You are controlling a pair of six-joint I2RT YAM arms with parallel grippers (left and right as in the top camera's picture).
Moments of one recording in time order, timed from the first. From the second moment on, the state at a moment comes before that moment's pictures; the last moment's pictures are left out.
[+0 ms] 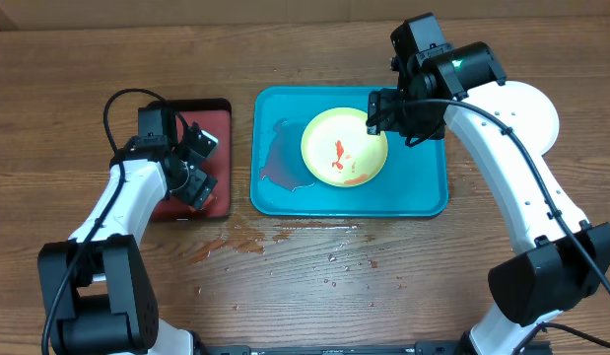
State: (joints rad) left arm 0.07 1.70 1.04 -0.60 -0.04 0.64; right arm 0.33 1.85 1.86 -1.31 -0.07 0.38
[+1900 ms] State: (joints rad) left arm 0.07 1.83 1.25 -0.76 -0.06 0.47; right arm 0.33 1.85 1.86 -1.30 -0.07 0.38
